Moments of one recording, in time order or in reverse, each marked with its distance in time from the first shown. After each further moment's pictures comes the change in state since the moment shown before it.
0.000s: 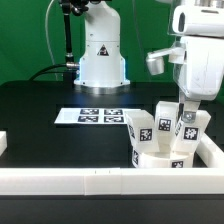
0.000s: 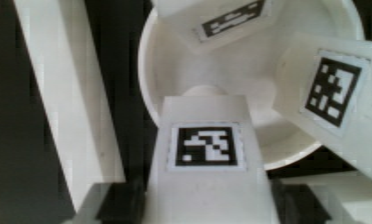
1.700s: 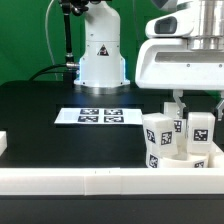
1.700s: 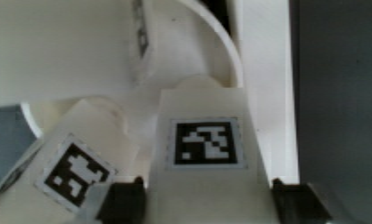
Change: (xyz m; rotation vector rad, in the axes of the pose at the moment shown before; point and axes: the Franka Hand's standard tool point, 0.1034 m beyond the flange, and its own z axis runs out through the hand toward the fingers) arm 0.021 -0.006 0.001 0.009 0.137 1.601
